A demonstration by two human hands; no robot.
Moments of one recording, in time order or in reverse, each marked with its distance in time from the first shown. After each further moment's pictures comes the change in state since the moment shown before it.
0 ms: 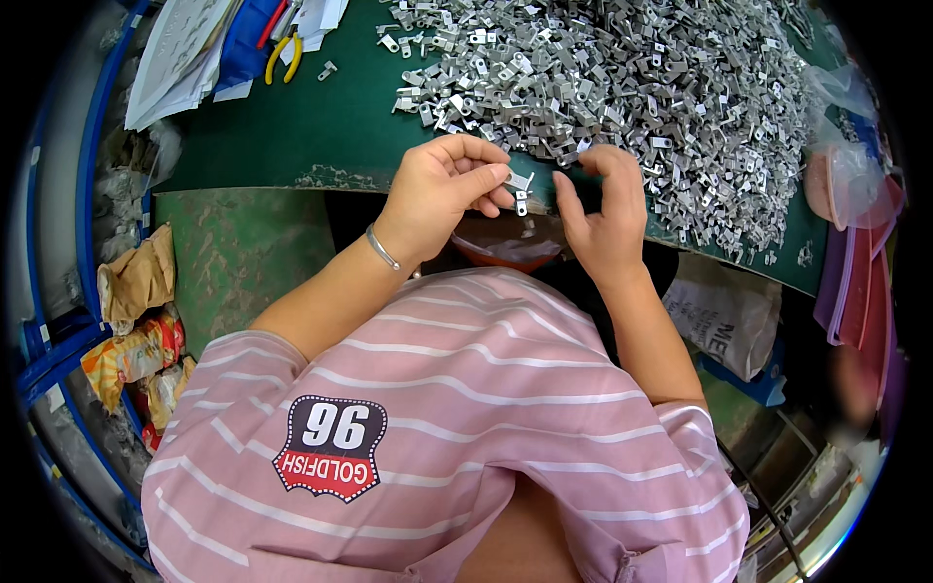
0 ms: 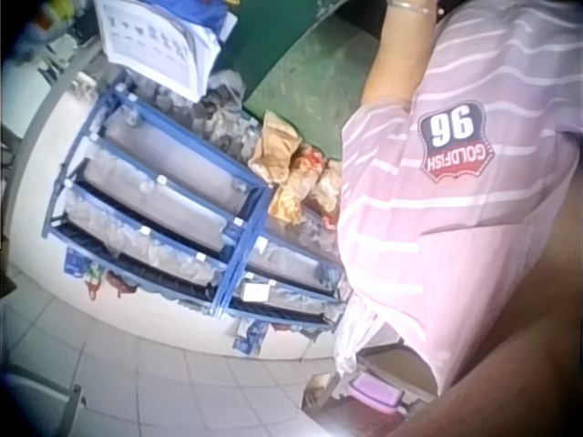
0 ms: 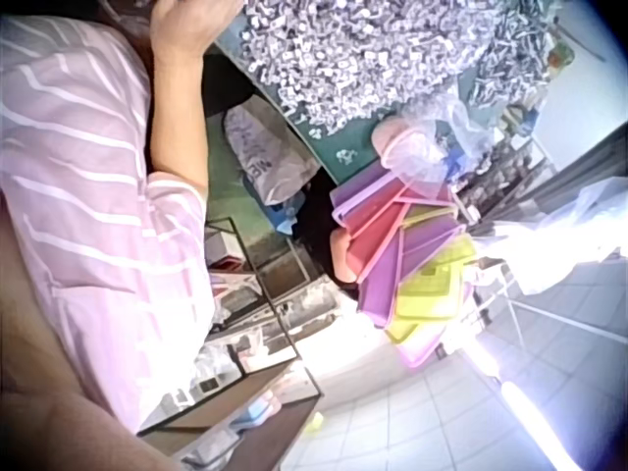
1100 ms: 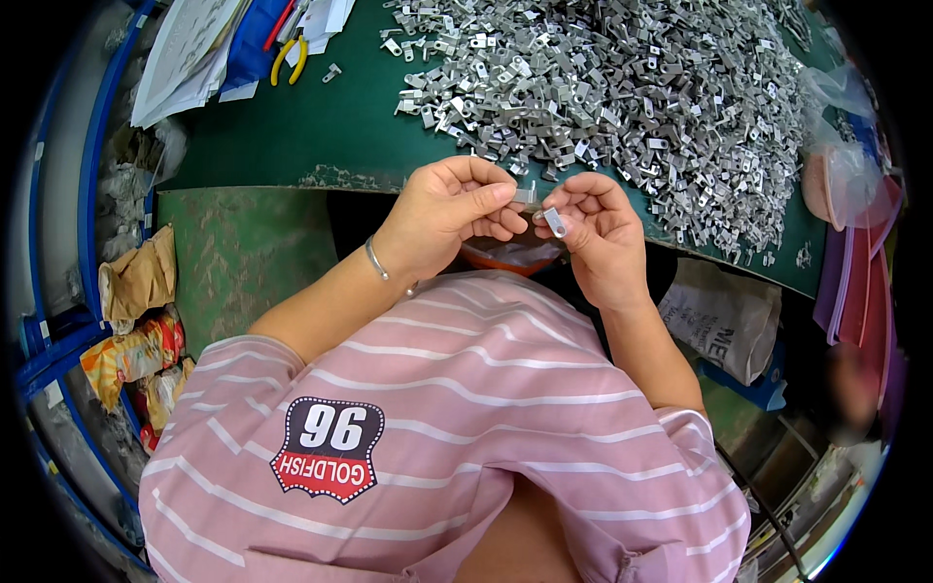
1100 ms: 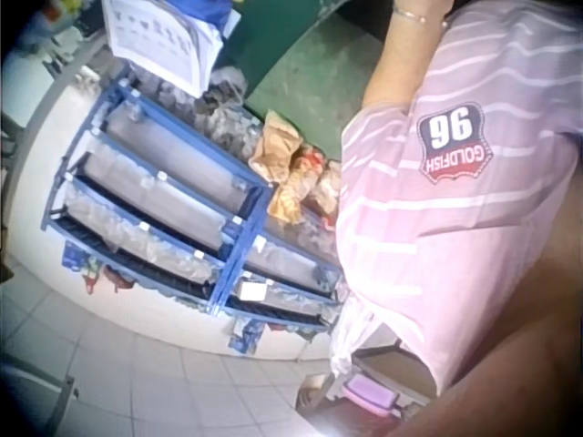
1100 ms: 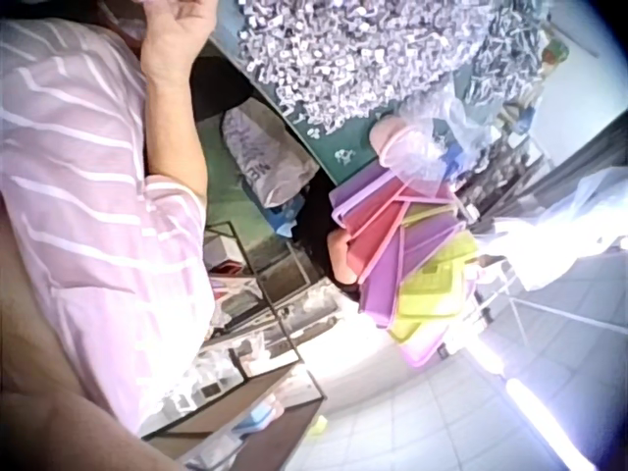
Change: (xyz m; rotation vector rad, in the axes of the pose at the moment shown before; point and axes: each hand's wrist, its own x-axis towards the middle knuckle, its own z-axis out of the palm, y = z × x) left_hand -0.017 -0.001 0.001 -0.240 -0.148 -0.101; right_hand -0.024 -0.021 -0.014 1.412 -0.133 0.738
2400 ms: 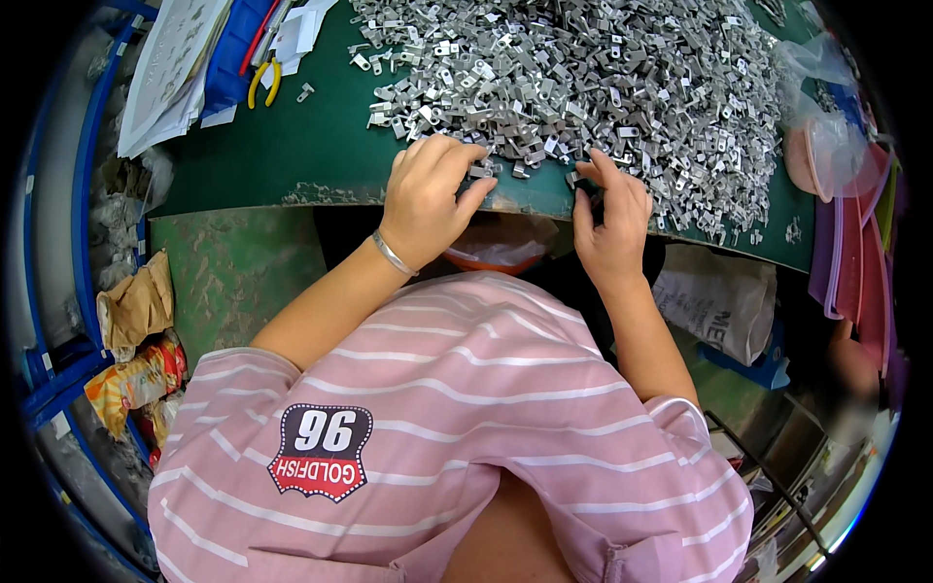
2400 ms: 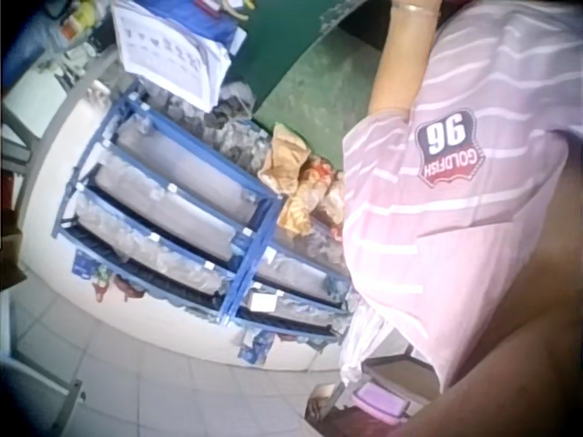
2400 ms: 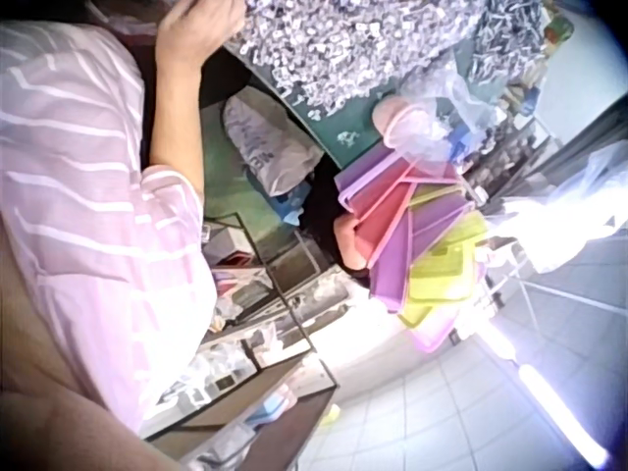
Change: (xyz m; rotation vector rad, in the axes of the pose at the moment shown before) left_hand 0.032 -0.014 -0.007 1.461 0.228 0.983; right_hand 0.003 -0.012 -0.042 -1.625 0.240 -0.675
